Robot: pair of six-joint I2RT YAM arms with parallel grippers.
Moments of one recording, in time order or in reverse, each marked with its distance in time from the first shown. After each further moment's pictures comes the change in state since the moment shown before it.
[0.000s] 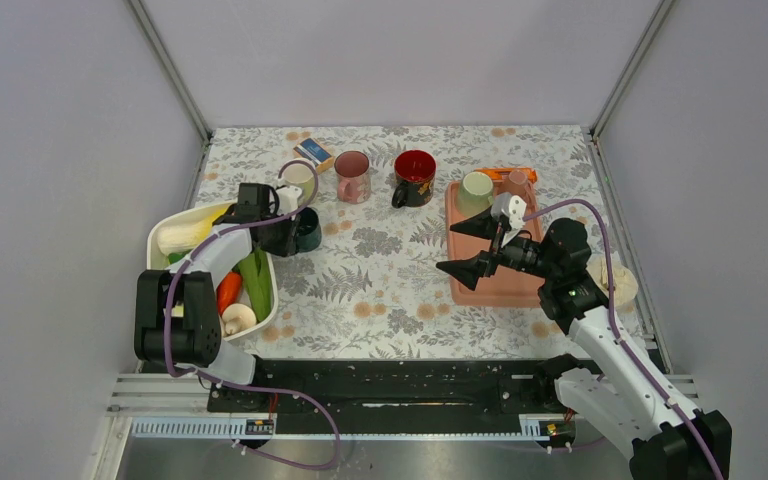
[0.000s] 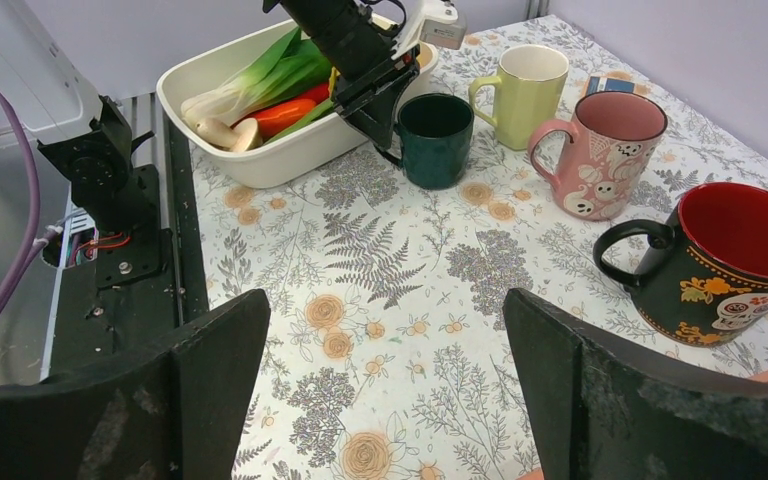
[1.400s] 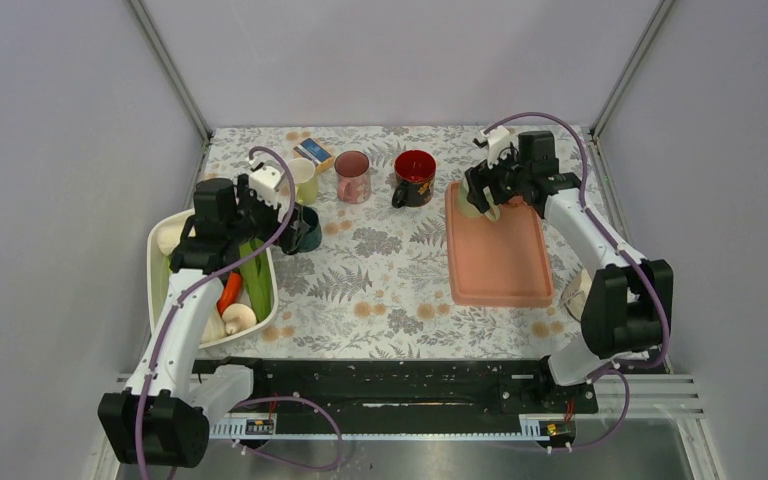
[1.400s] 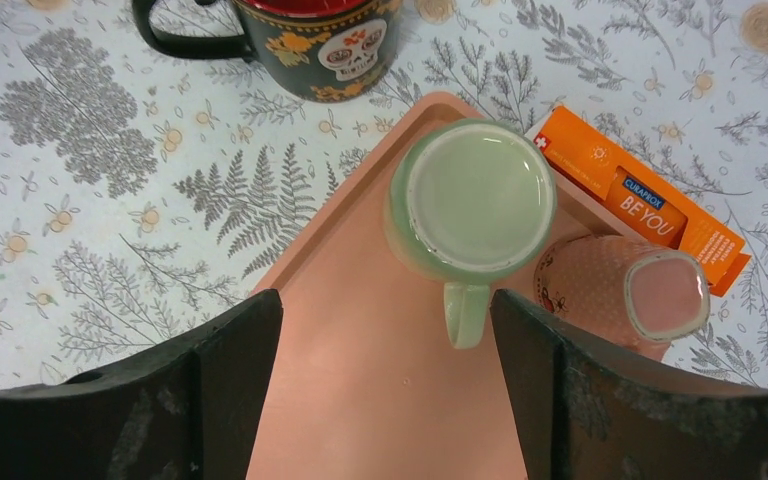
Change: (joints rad) left arm -0.005 -0.463 0.062 -0.050 0.193 -0.007; right arm -0.172 0.713 0.640 -0.590 0.497 -0.388
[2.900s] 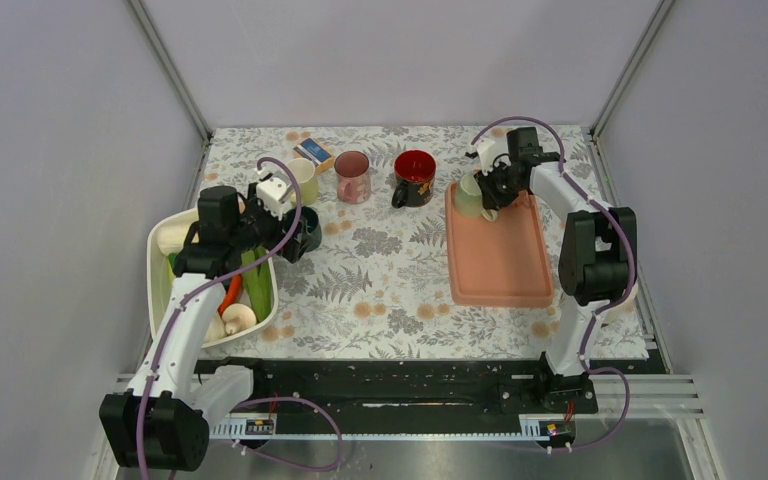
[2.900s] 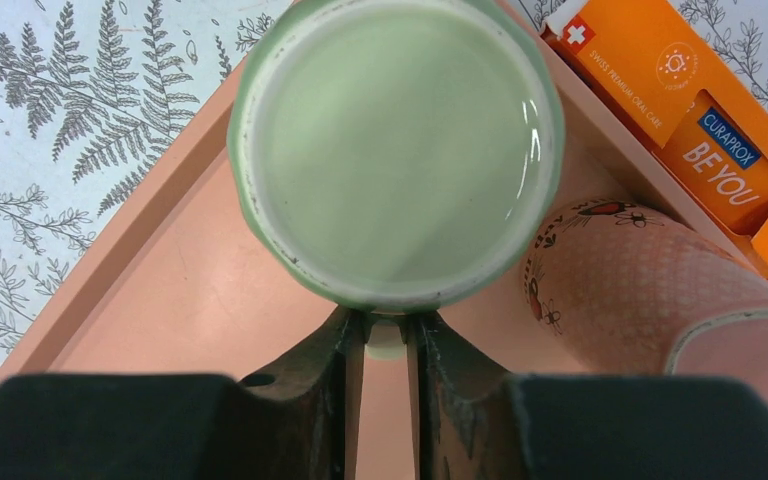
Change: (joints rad) left arm 0.000 -0.041 -0.083 0.005 0.141 0.048; right arm -0.050 0.389 0.258 -0.255 0.054 -0.220
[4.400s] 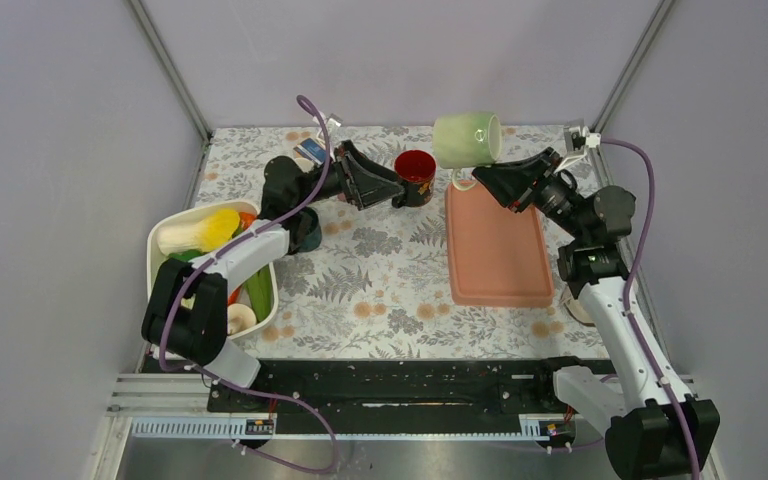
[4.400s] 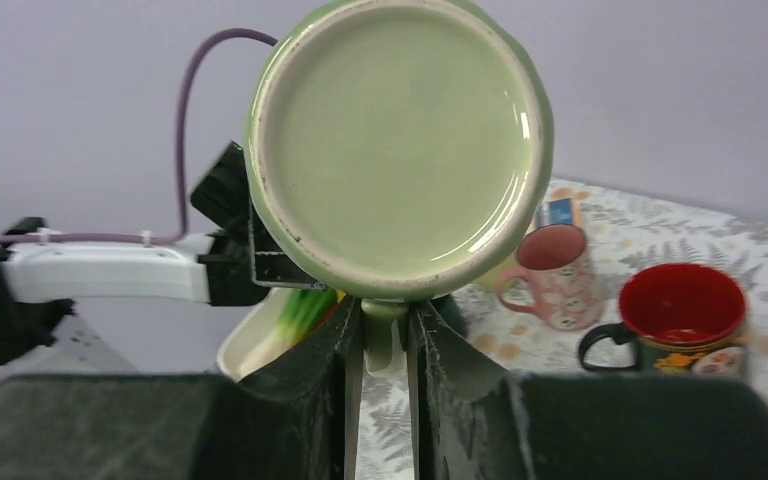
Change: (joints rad) left arm -0.325 0.528 0.129 1.263 0.375 -1.170; right arm 0.000 -0.961 -0.619 1.059 -0.426 1.235
